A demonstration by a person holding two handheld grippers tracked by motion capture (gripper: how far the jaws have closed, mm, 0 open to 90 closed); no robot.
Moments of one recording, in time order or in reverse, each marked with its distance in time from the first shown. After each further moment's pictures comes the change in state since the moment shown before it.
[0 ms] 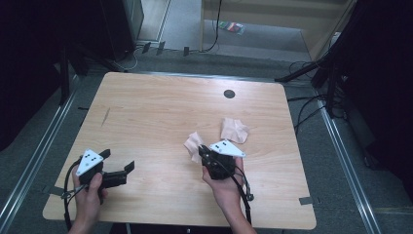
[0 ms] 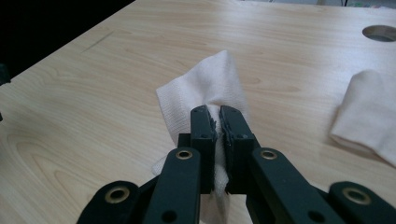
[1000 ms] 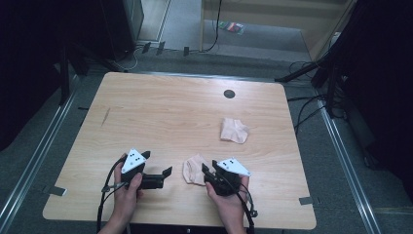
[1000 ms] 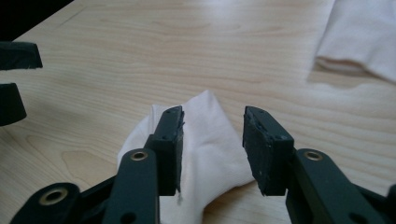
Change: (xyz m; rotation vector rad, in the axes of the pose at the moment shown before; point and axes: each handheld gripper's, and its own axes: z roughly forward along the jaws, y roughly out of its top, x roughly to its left) left arm -0.063 0.001 0.050 0.058 -0.155 0.023; right arm -0.011 -0.054 -0.005 0.019 -0.047 0.083
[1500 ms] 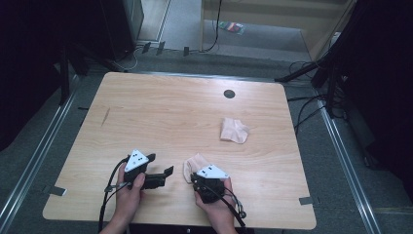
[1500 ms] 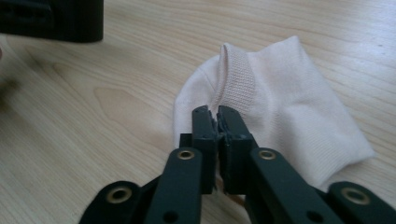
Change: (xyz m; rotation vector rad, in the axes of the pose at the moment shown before) left arm -0.004 -0.004 0.012 0.044 -0.034 -0.050; right arm 0.031 -0.022 0.024 0.156 0.085 -0.146
